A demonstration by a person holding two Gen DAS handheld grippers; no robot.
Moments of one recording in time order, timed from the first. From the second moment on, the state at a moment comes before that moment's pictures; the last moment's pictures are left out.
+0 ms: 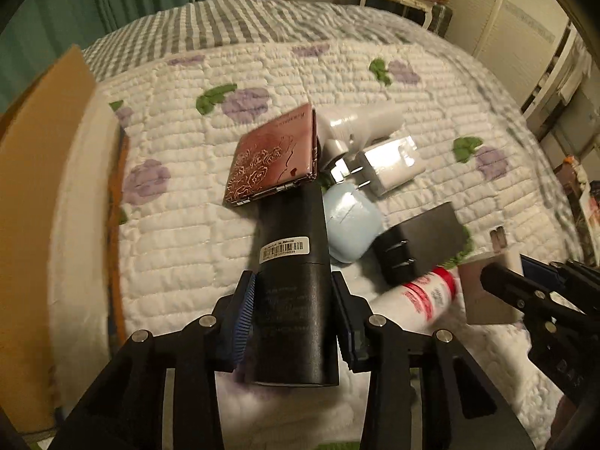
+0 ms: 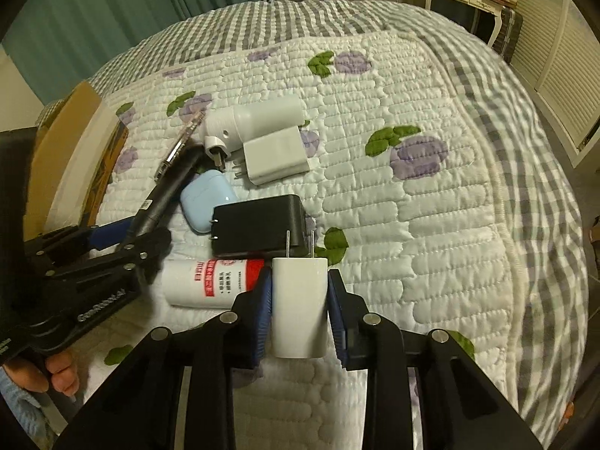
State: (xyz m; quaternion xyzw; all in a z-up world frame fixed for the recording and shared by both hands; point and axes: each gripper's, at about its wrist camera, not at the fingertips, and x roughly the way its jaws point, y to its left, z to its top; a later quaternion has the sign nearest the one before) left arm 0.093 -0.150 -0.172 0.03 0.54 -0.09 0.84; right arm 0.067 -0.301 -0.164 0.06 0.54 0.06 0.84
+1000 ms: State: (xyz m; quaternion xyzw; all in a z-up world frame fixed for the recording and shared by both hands) left arm 0.051 -0.059 0.028 -0.01 0.38 -0.10 0.92; right arm 0.038 -0.206 0.038 -0.02 0.42 0.10 0.90
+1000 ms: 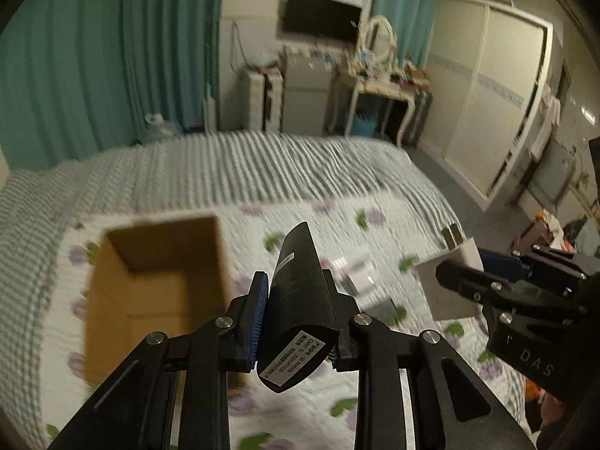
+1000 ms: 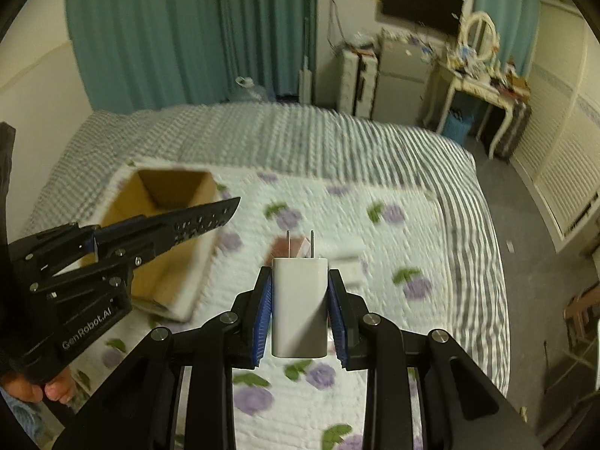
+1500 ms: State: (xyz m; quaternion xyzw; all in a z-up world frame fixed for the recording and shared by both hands) left arm 0.072 0.069 0.010 -0.01 0.36 0.00 0.93; right arm 0.105 -0.036 0.045 -0.07 0.42 0.21 0.88
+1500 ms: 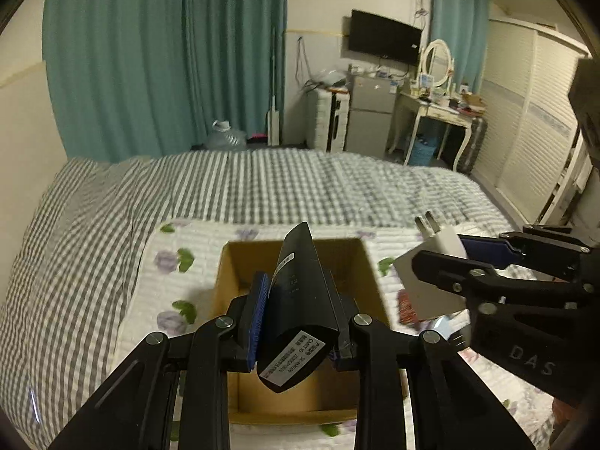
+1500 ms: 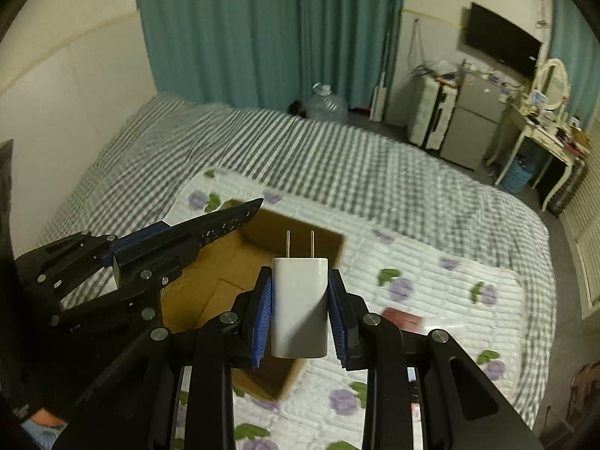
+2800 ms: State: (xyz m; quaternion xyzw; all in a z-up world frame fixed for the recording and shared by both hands) left arm 0.063 0.054 -0.009 -0.01 0.44 0.02 0.90; right arm 0.104 -0.108 0.036 -0.05 0.42 0.13 0.89
